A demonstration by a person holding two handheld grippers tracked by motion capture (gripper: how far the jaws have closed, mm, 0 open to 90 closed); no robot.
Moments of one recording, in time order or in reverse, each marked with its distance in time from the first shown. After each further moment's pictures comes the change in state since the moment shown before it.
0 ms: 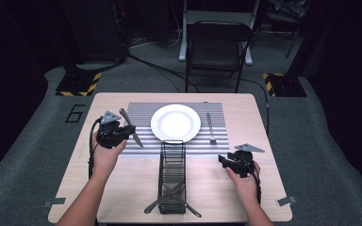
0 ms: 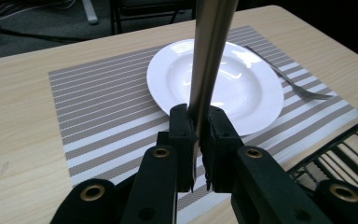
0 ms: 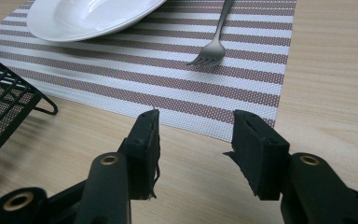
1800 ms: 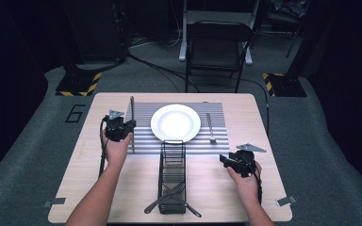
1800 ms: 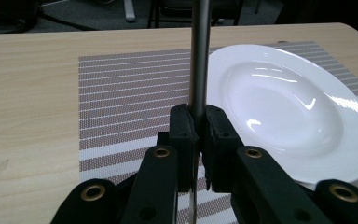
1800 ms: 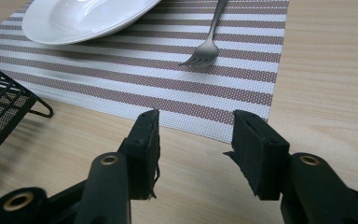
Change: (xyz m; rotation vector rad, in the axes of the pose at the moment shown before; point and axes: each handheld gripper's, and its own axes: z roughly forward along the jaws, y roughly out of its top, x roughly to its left) left arm 0.033 -0.016 0.070 -0.045 0.127 -0.154; right arm -0.005 0.000 0.000 -0.004 0.000 0.019
